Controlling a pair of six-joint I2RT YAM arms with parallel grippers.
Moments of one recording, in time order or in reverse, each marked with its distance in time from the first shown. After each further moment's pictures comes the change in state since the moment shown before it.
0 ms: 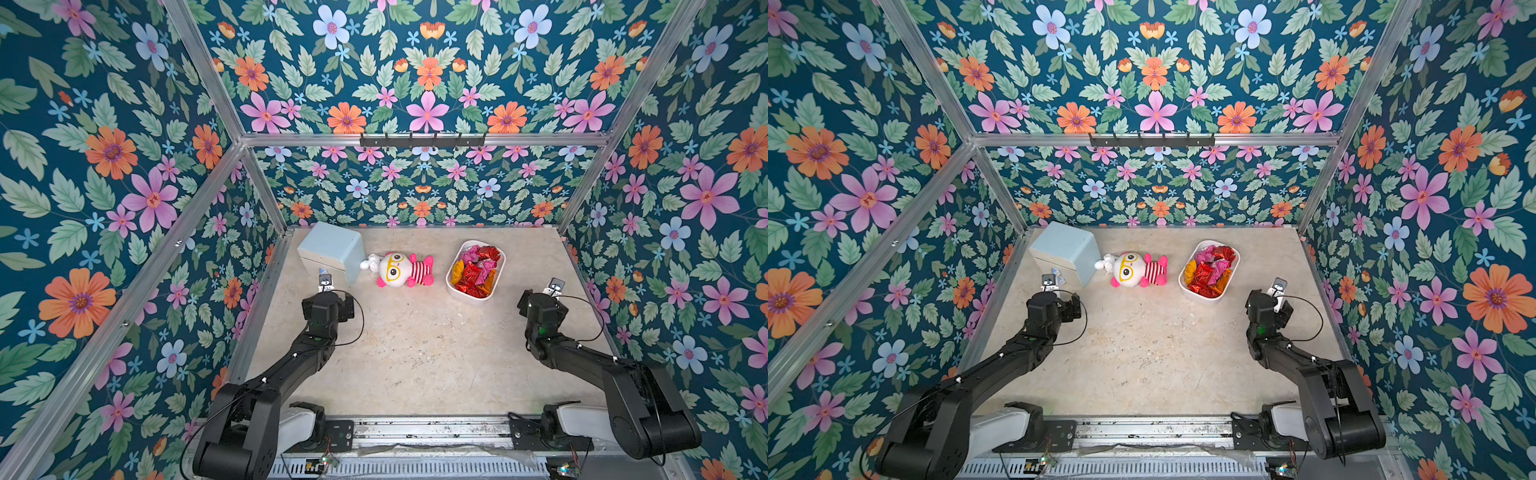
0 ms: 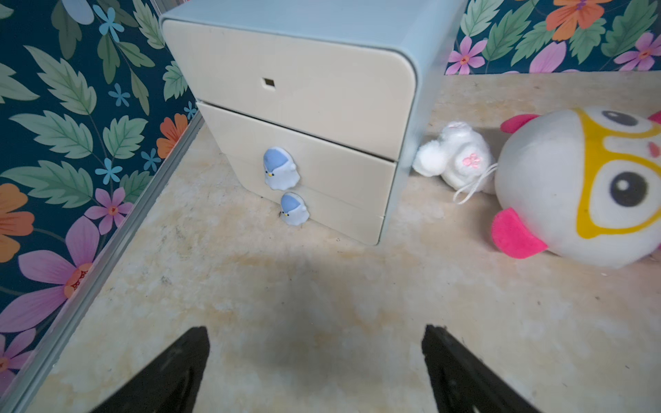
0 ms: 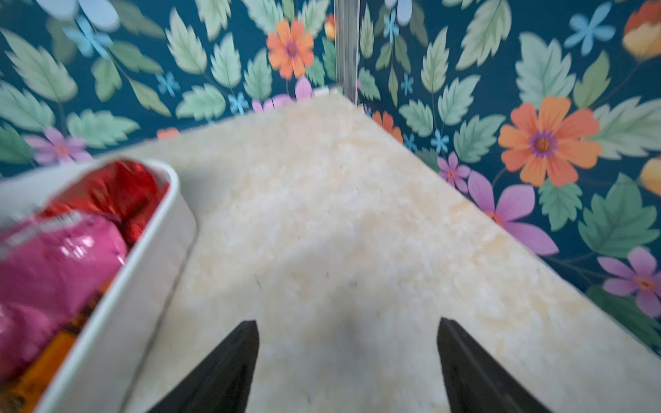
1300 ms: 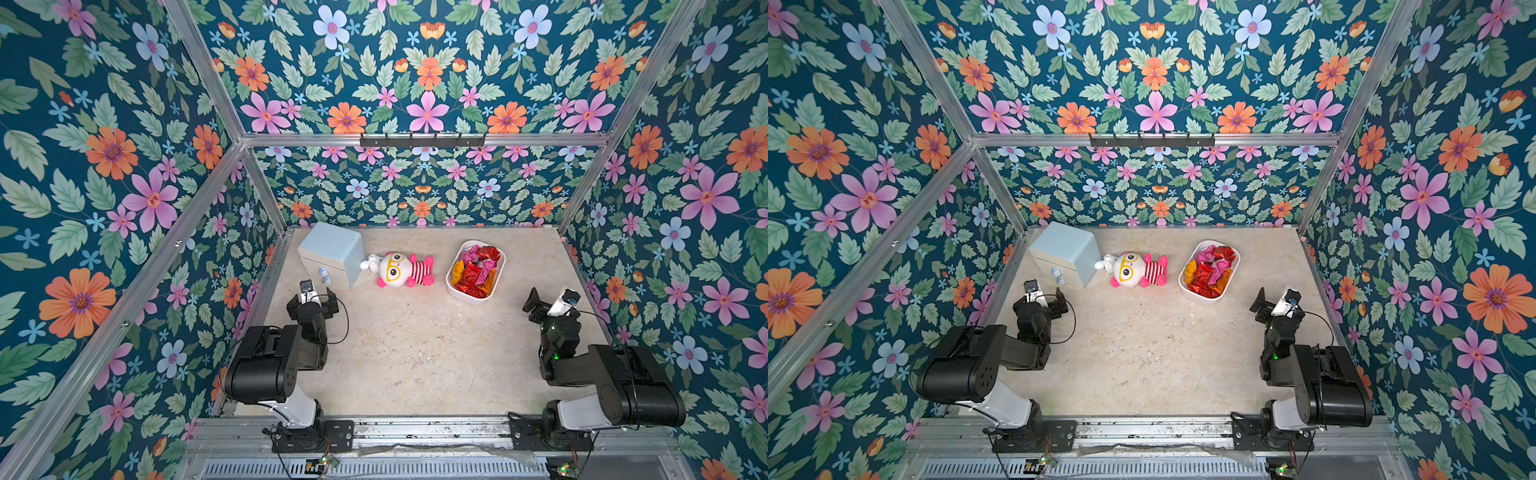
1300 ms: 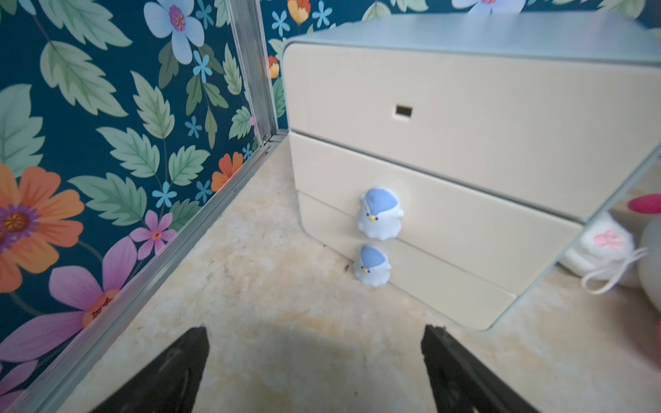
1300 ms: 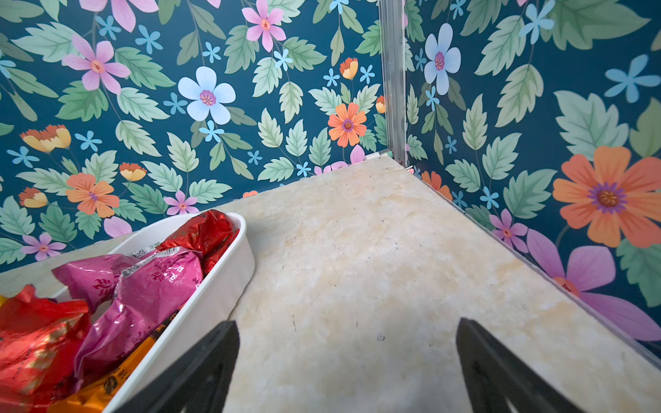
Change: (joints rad) left arm 0.187 0.385 -0.116 0.741 0.082 0.039; right arm -0.206 0.131 -0.257 0.636 -0.395 -0.074
